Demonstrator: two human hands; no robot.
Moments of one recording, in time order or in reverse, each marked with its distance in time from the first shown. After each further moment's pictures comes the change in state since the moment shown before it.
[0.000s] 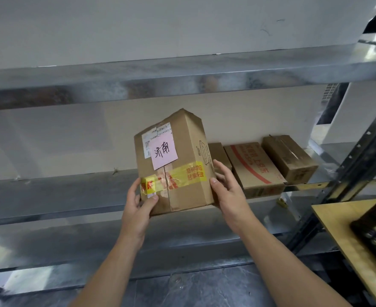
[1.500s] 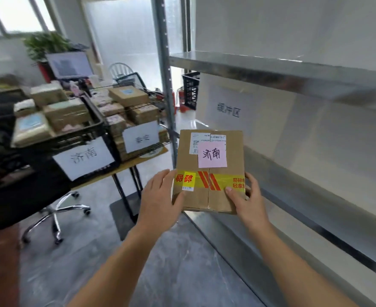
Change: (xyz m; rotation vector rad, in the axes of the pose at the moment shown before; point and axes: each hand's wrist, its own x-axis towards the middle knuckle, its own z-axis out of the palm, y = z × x) left_hand -0.154 0.069 -0.529 1.188 0.883 0.194; right_hand -0.103 0.138 0.549 -0.331 -0.717 -0.028
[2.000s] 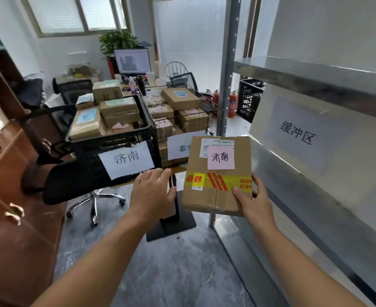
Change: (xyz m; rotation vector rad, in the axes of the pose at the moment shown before) left_hand 0.100 -0.122 -0.034 0.485 -0.030 -0.241; right_hand 0.138 -0.017 0.133 -0.066 -0.186 -0.015
